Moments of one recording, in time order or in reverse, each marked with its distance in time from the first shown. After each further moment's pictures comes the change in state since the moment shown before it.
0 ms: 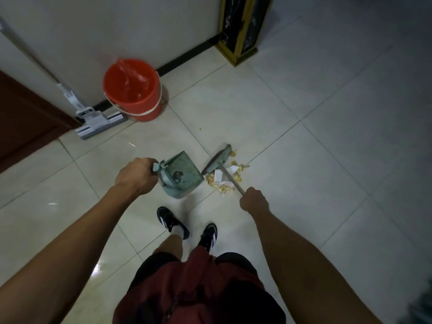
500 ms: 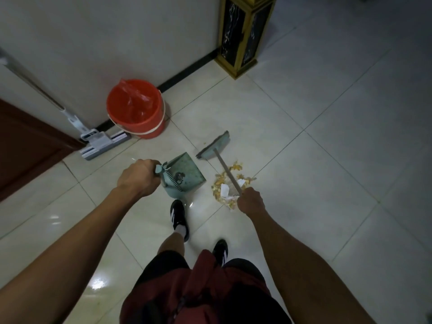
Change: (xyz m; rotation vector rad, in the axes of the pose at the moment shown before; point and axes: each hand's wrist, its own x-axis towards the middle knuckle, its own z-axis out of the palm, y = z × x) left_hand 0.079 -0.017 -0.060 0.033 0.001 0.064; right_hand 0.037 -0.083 -0.017 0.256 0.047 -0.006
